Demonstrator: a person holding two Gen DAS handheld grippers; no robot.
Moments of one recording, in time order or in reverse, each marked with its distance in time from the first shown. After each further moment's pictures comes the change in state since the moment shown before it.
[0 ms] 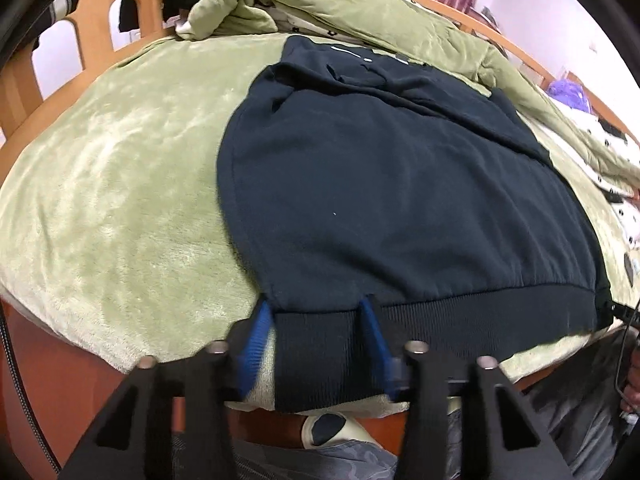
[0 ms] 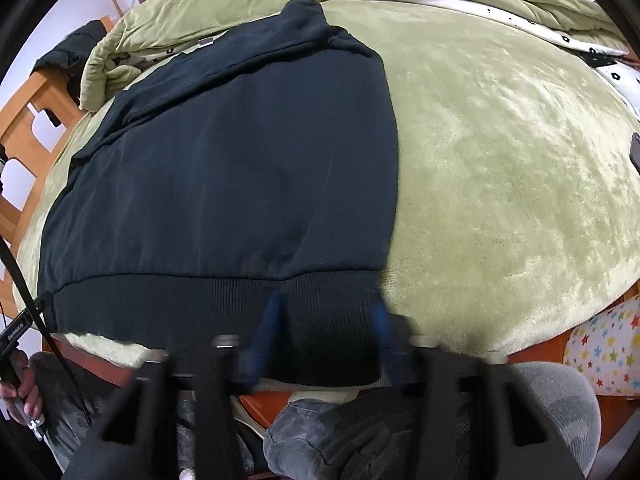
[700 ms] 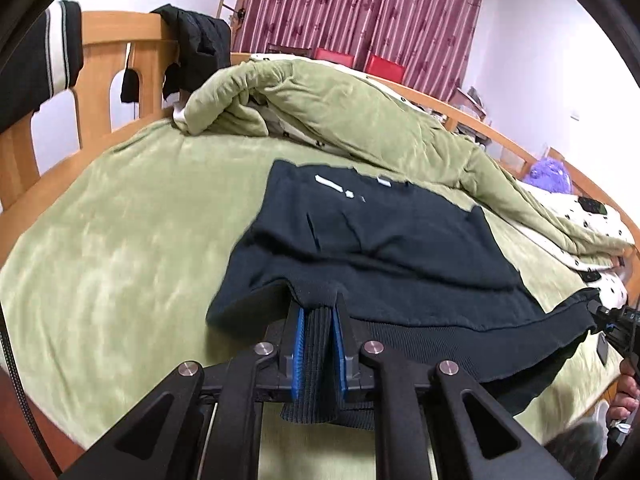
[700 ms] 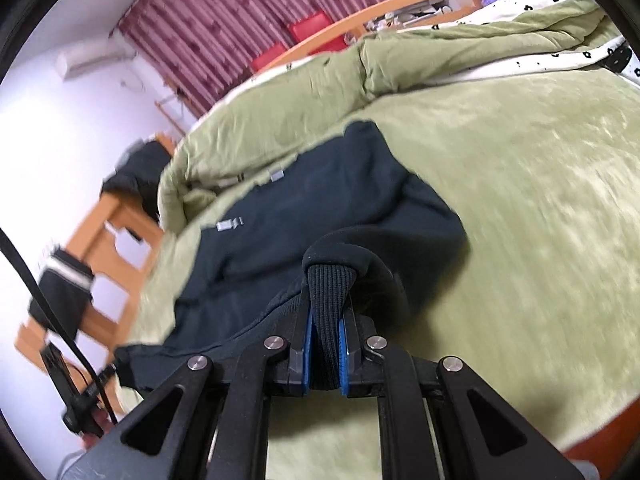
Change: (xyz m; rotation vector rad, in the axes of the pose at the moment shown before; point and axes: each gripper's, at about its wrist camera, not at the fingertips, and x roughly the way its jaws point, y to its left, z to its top) left arm -0.047 -0.011 0.115 -0.045 -0.305 -0.059; right arm -0.057 0.005 0.125 0.209 -0.293 0.347
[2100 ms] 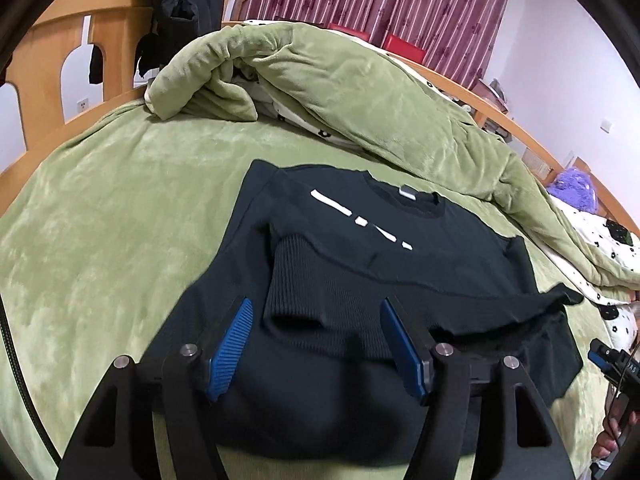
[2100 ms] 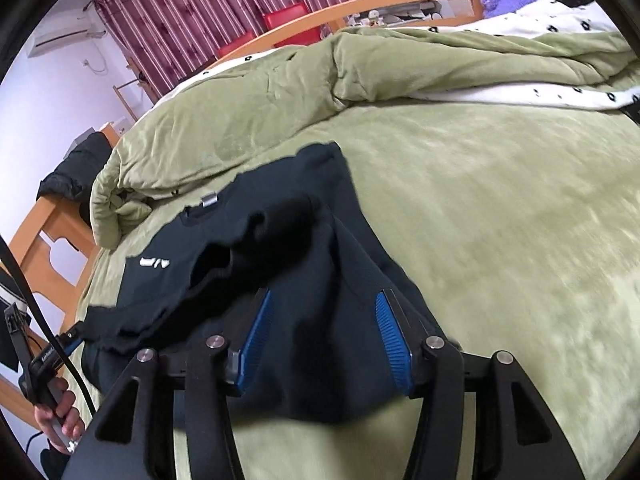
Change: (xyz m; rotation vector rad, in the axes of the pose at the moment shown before) left arm 0.144 -0.015 0.067 -0.060 0.093 0.001; right arm 0.106 -0.039 0.079 -0.078 0.038 -0.202
